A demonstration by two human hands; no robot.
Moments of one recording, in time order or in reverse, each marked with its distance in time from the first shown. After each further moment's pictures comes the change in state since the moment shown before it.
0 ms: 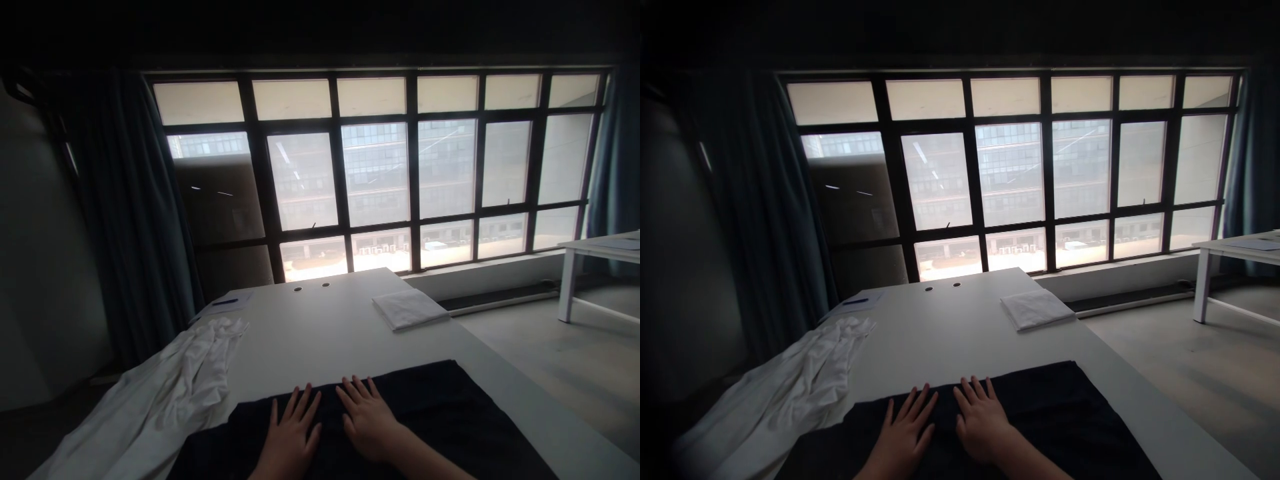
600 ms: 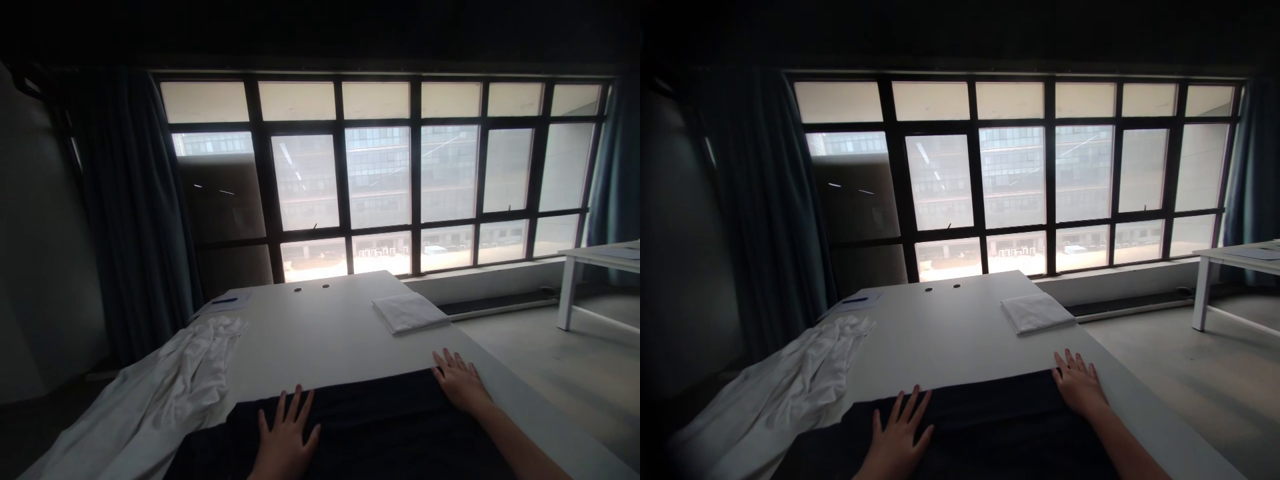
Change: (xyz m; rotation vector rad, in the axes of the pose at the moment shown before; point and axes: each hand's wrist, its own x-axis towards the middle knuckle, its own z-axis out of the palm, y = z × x) left_hand -0.001 0.002 0.004 0.006 0.005 -0.171; right_hand -0.082 0.231 -0.064 -0.338 0.299 0.672
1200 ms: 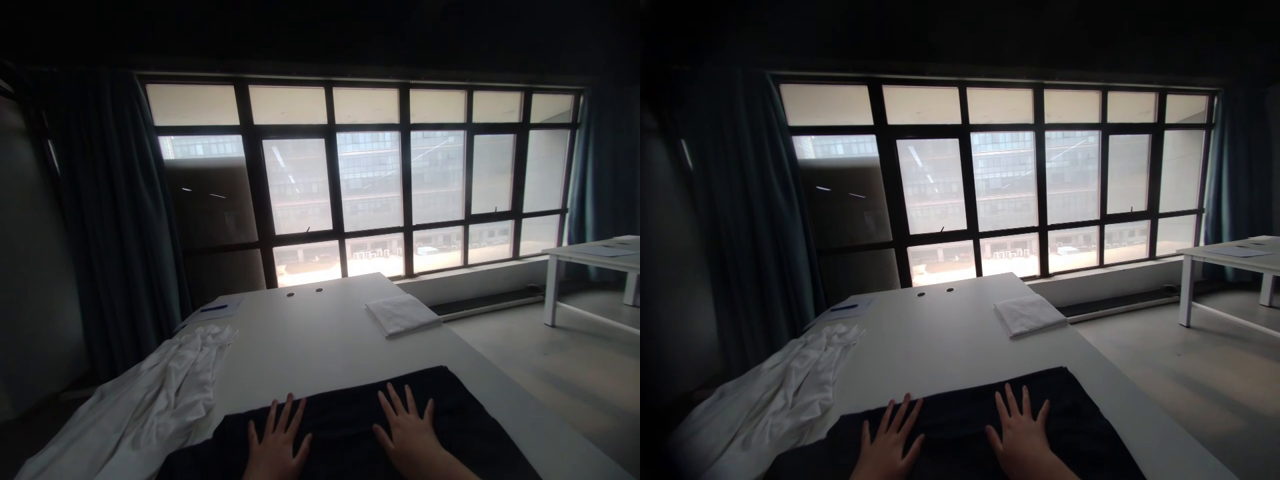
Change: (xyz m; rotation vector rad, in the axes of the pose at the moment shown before) left_hand 0.004 -0.003 0.001 0.059 0.017 0.001; right_hand -0.102 -0.150 -0.031 0.107 -0.193 -0.210
